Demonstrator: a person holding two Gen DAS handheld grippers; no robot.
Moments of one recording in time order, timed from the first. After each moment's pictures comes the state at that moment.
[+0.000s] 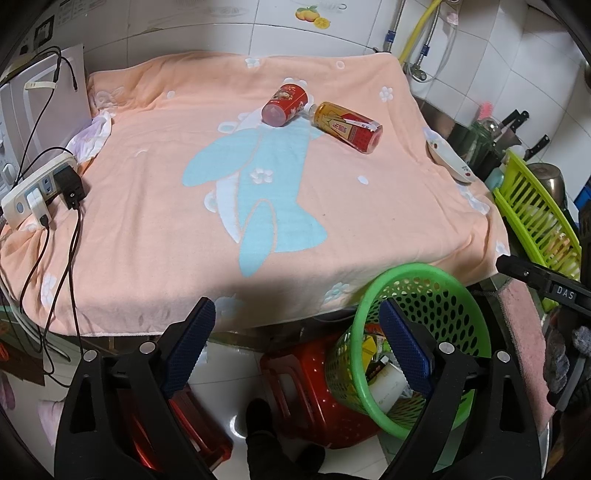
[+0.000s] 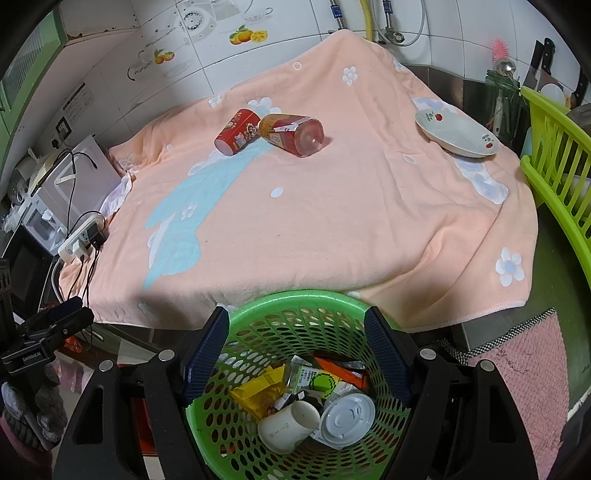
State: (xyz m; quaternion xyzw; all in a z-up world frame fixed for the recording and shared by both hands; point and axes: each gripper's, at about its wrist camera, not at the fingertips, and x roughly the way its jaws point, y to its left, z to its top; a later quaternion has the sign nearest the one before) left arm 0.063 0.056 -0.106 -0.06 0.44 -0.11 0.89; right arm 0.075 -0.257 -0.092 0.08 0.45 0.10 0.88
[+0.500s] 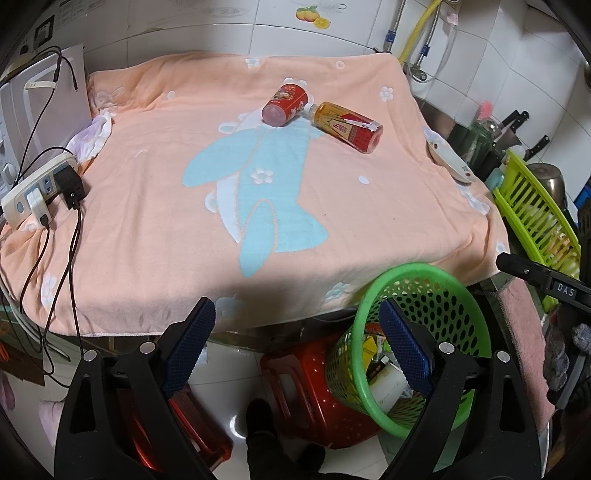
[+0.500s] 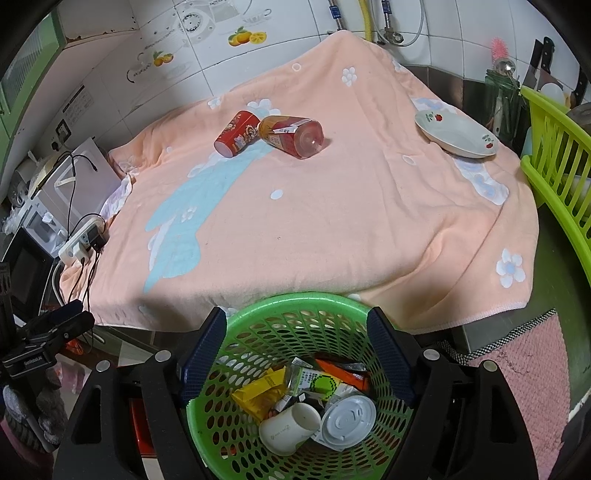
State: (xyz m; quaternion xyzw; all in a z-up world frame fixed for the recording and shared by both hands) left arm 0.061 0.055 -0.105 -0.06 0.43 -0.10 0.89; right arm 0.076 -0.258 -0.092 0.09 0.45 0.10 0.88
